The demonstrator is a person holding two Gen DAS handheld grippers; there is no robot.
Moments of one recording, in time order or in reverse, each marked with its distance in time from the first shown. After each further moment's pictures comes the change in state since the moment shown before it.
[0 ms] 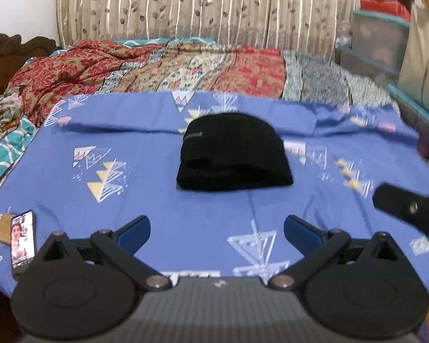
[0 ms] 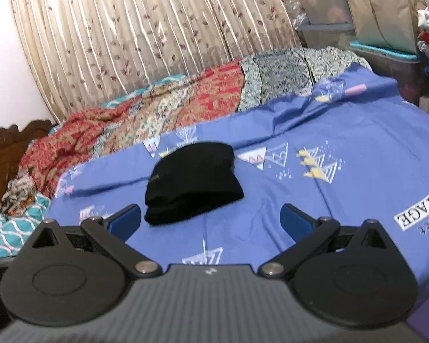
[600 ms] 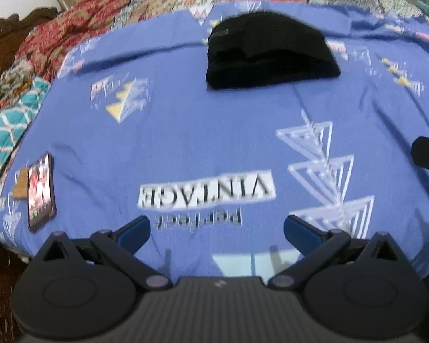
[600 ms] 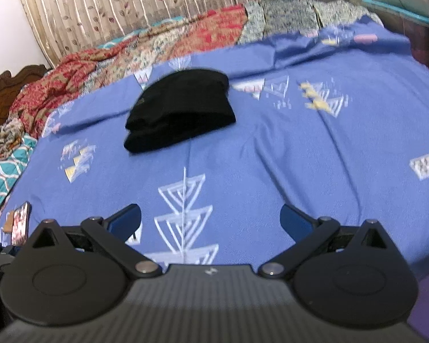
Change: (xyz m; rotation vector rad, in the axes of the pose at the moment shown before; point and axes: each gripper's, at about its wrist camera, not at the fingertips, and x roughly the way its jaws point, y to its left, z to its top) left arm 0.050 0.010 -0.059 0.091 0.264 0.149; right arm 0.035 -0.014 -0.049 -0.063 0.180 -0.011
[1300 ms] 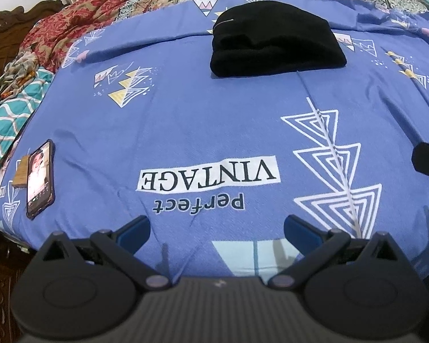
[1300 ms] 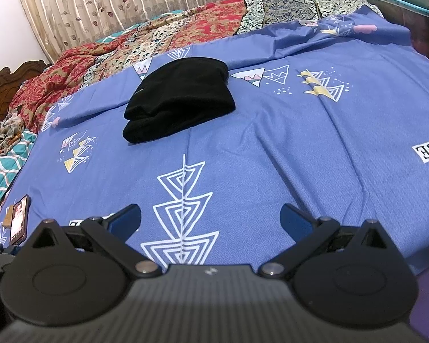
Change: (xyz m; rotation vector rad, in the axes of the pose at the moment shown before) left arm 0.014 -0.001 -0.020 -0.019 0.036 0.019; right arm 0.008 -0.002 -0.020 0.013 0.036 0.002
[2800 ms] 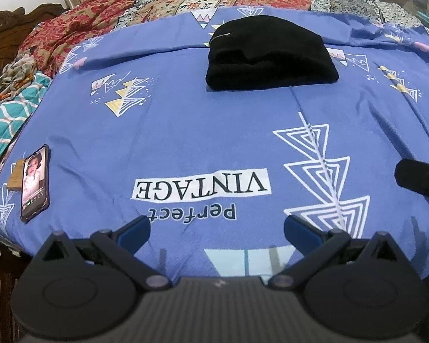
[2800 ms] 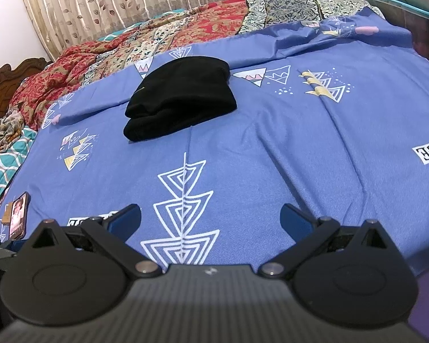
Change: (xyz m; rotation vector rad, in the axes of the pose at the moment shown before) left arm -0.008 0.001 -0.001 -0.022 -0.056 -0.033; right arm 0.000 0.003 -0.001 -0.005 0.002 -0.003
